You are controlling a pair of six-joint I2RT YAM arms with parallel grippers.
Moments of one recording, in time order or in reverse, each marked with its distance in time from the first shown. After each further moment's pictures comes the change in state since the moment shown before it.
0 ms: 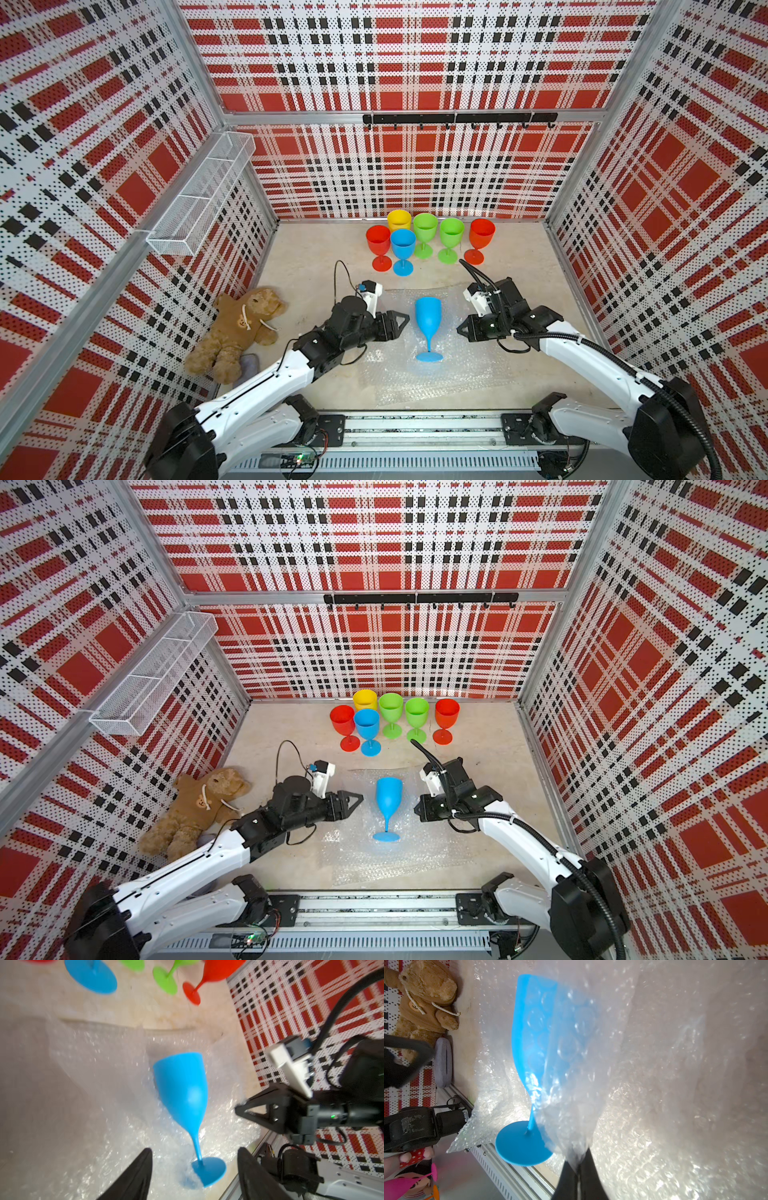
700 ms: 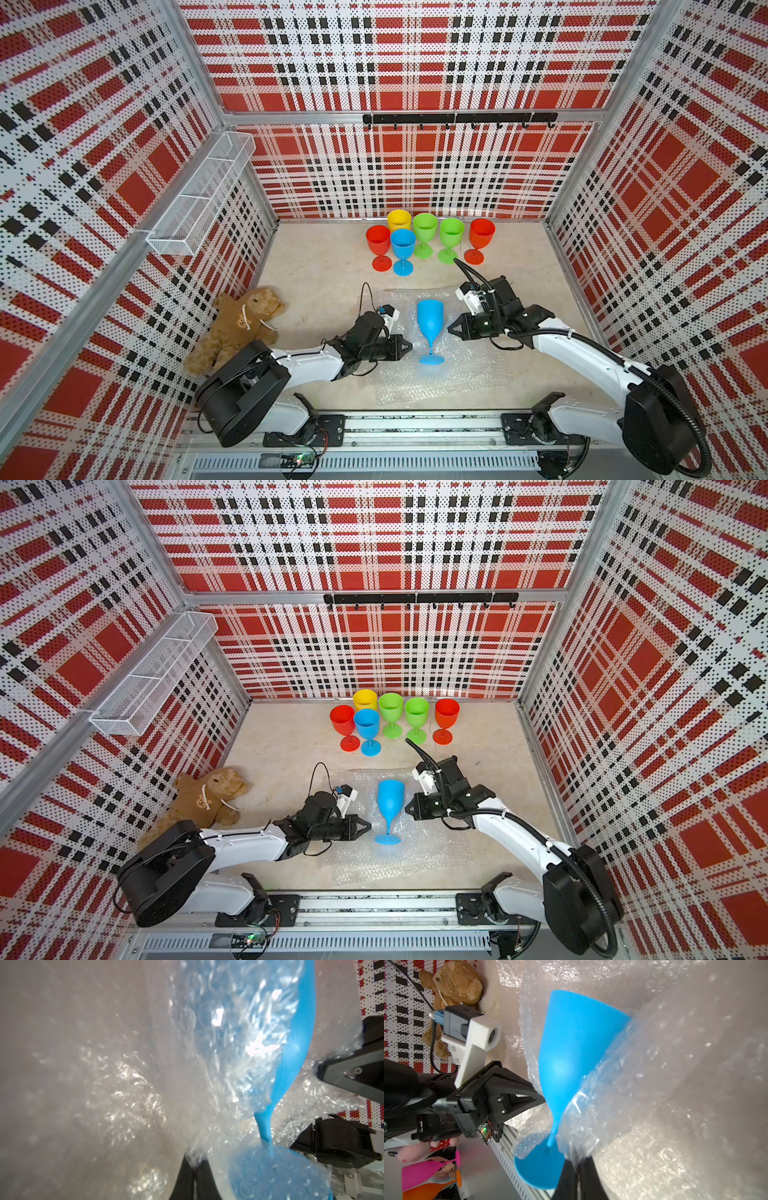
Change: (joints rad) left arm -0.056 0.416 -0.230 0.433 0.174 -0.053; right arm 0.011 0.048 -0.025 0.113 -0.082 0.051
